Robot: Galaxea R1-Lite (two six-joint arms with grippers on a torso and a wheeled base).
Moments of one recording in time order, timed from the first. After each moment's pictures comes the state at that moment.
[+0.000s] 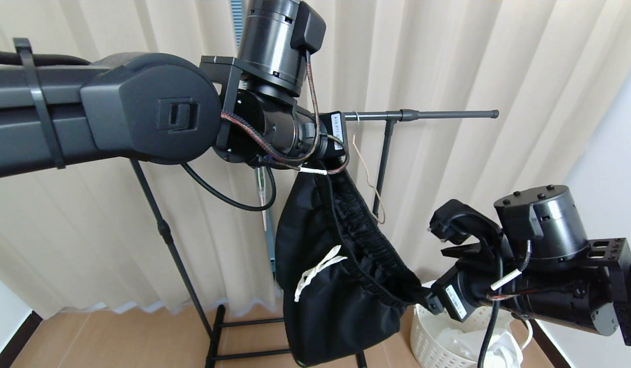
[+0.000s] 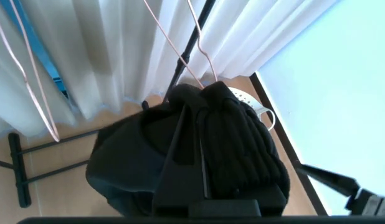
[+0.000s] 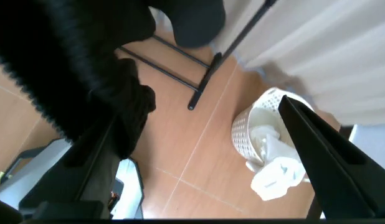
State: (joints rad) left arm -0.74 1.96 -1.85 0.32 0.27 -0.41; right arm 0.61 1.59 -0.74 -0.14 -0.17 -0.07
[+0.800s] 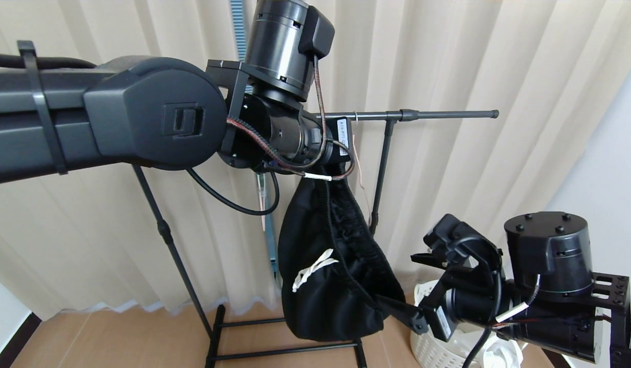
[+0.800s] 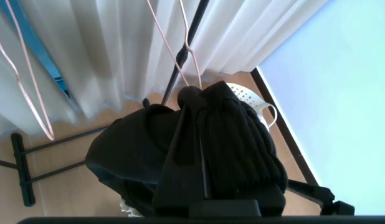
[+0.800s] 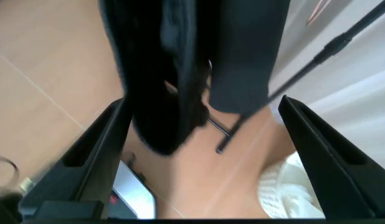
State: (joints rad) left arm -0.76 1.96 -1.84 0.32 0.28 -0.40; right arm 0.66 1.61 -0.56 -0.53 0.02 -0.06
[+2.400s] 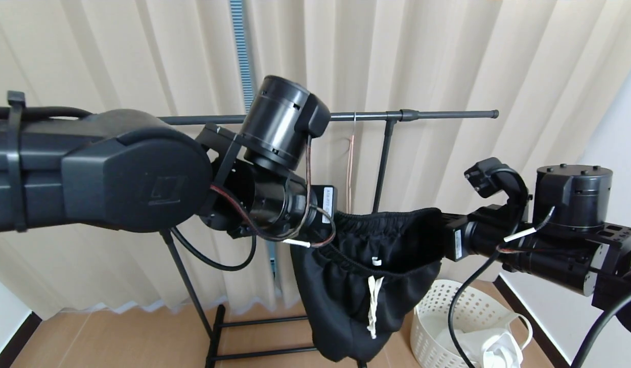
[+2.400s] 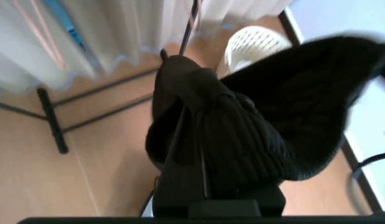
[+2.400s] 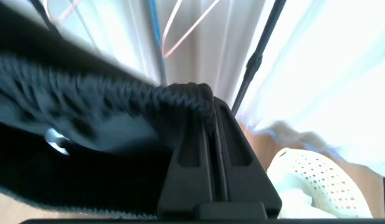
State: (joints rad) left arm -0.79 1.86 -1.52 0.34 0.27 -0.39; right arm 0.40 1.64 -0.68 -0.62 0.02 0.01
